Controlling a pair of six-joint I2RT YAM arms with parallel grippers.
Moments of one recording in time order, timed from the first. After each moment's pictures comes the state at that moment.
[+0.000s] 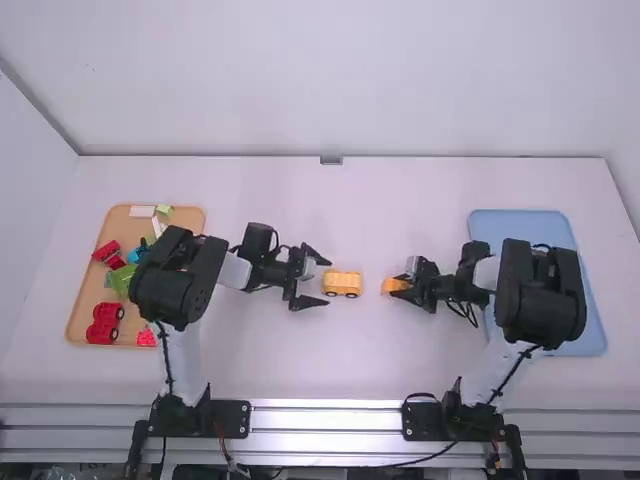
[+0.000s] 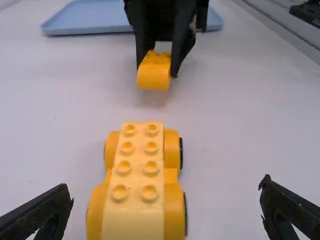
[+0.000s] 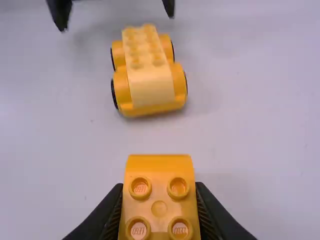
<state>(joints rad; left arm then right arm) -0.23 2.05 0.78 0.36 1.20 0.94 -0.17 1.91 0.73 -0.32 -1.11 -1.51</state>
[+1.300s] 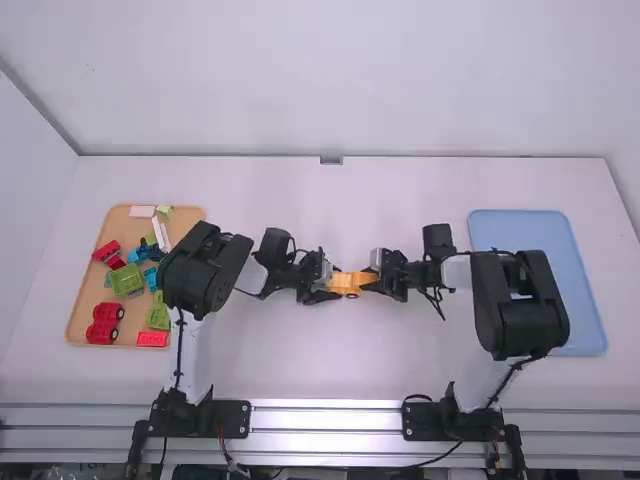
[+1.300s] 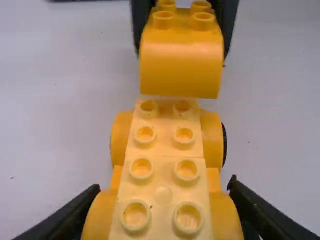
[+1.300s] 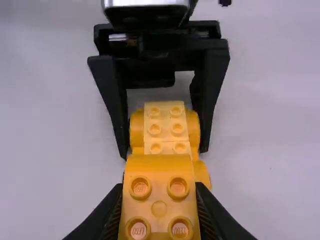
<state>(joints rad) -0.33 2.17 0.80 0.58 1.04 0.79 0.09 1.86 0.74 -0.11 -1.07 -1.25</state>
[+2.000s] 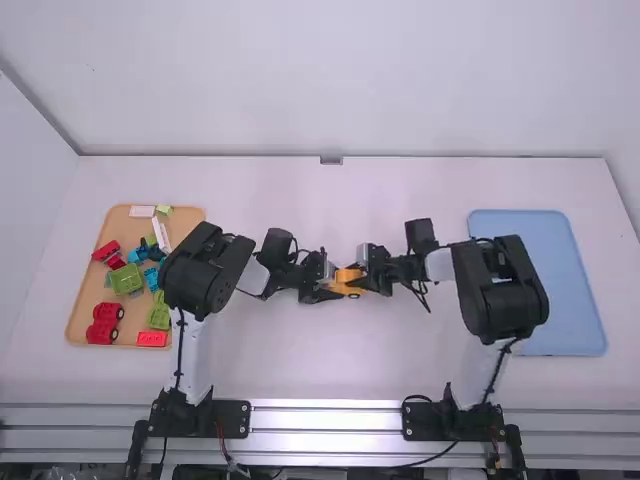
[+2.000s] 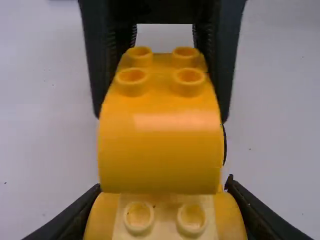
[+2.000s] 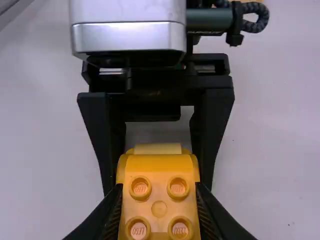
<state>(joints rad) -0.34 2.17 0.80 0.59 1.02 0.76 0.18 1.98 0.82 -0.02 -1.12 -1.16</state>
